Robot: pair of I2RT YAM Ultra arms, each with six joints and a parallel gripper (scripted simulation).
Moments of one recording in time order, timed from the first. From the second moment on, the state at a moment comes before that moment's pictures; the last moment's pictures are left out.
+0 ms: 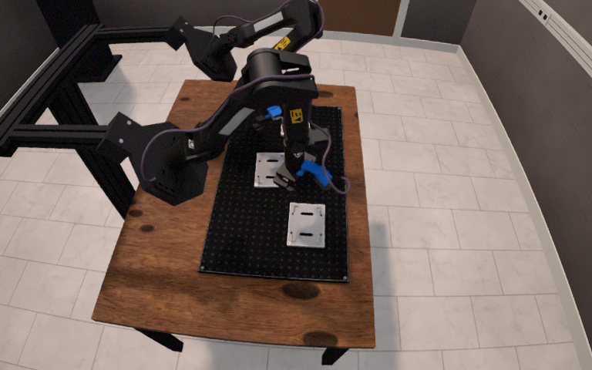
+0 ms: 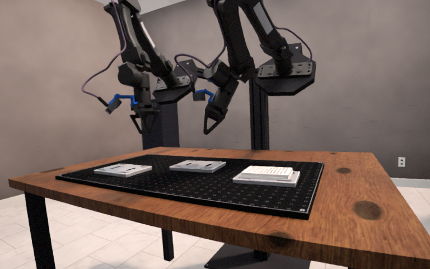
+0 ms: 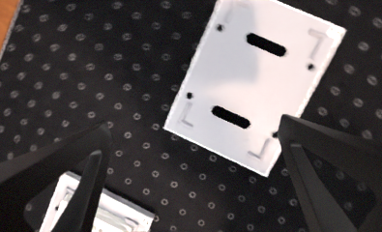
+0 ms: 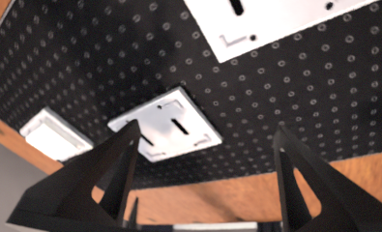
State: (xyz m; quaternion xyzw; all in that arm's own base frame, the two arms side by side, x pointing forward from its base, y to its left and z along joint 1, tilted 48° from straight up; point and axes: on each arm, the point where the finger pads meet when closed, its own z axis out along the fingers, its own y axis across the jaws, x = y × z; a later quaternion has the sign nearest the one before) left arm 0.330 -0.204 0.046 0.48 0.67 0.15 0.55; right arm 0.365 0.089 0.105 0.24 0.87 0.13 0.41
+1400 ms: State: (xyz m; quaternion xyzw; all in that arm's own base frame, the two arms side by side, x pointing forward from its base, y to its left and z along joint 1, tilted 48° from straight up) left arm 0.357 -0.065 0.062 -0.08 0.76 0.04 0.64; right arm 0.272 0.251 0.199 -0.51 0.64 0.11 0.57
